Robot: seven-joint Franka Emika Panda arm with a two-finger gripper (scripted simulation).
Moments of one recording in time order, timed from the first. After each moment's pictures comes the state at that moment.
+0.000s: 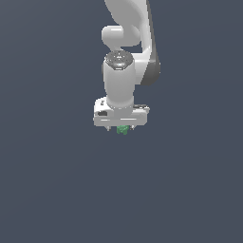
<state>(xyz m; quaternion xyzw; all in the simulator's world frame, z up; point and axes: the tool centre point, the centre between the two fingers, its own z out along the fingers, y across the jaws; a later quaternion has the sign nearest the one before) 0.002 -0.003 0.182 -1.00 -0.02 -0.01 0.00</state>
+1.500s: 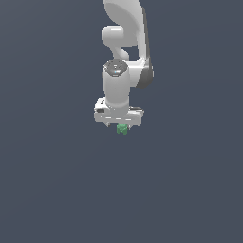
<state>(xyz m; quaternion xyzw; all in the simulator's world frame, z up) -0.038 -0.013 0.142 -1.00 0.07 -0.01 0.01</state>
